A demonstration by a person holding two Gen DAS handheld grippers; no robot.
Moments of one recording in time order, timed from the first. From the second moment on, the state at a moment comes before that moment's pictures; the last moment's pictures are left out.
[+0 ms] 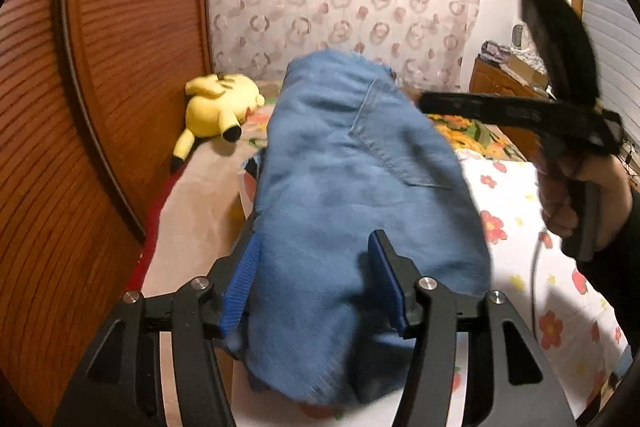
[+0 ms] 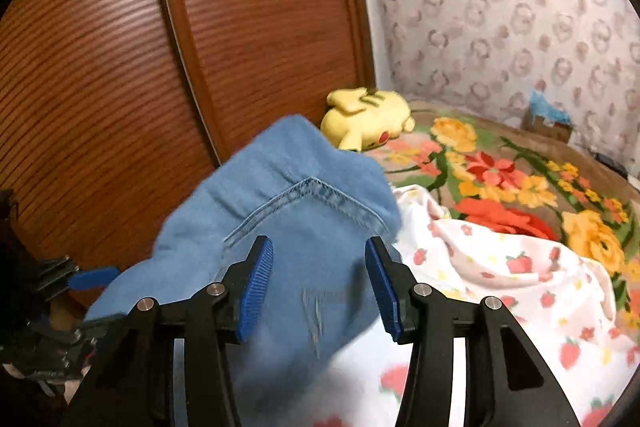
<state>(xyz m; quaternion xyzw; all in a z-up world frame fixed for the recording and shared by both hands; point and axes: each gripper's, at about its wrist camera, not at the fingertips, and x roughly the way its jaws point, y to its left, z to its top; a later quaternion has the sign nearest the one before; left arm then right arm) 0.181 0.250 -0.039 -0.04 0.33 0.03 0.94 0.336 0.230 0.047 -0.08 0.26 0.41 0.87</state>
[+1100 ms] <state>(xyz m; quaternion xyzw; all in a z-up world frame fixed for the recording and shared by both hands) 0.064 0.041 0.060 0.04 0.18 -0.05 0.98 0.024 -0.027 0.057 -0.03 0.12 0.21 0.97</state>
